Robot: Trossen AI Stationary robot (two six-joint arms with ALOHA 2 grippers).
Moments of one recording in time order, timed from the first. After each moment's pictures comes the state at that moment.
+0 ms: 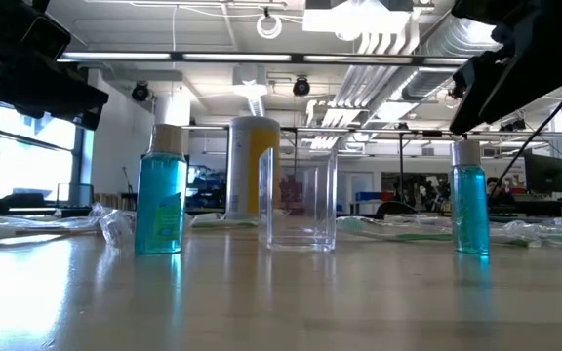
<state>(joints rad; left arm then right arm) -0.12 0.14 0.01 0.01 0.01 -0.02 0.51 1.28 0.73 -0.37 0.37 0.47</state>
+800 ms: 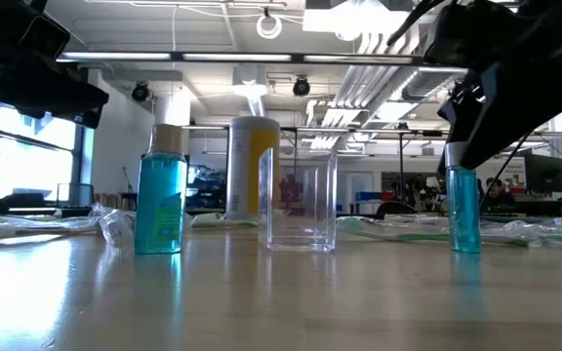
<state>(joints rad) -0.12 0.14 0.01 0.01 0.00 0.01 0.42 1.40 0.73 -0.33 0.25 0.49</state>
